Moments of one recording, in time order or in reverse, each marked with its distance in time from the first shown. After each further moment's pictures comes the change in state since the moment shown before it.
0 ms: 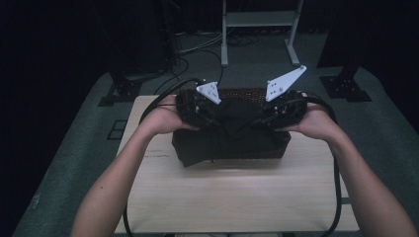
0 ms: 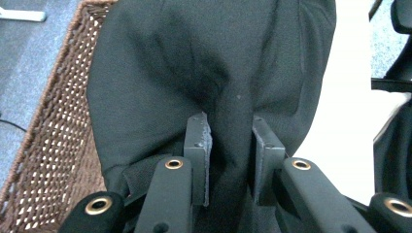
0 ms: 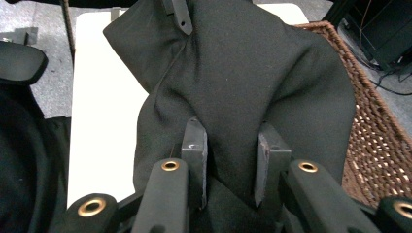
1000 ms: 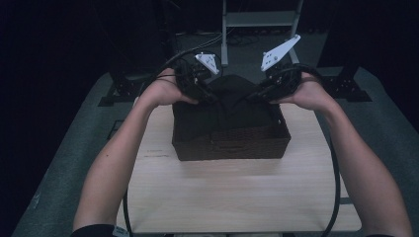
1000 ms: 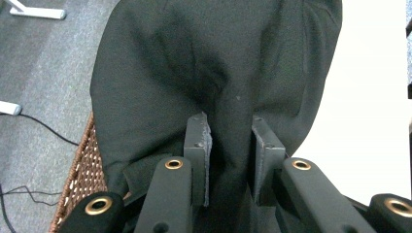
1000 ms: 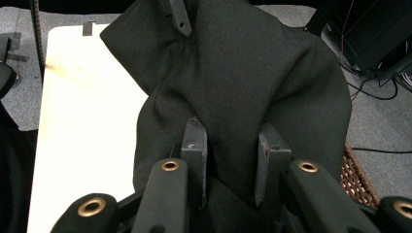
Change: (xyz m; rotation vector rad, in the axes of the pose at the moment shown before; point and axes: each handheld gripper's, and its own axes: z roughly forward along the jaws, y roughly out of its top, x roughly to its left) left arm 0.060 0.017 -0.013 0.012 0.027 -0.023; right arm -0.057 0.030 -0.004 -0.004 -0.021 0.005
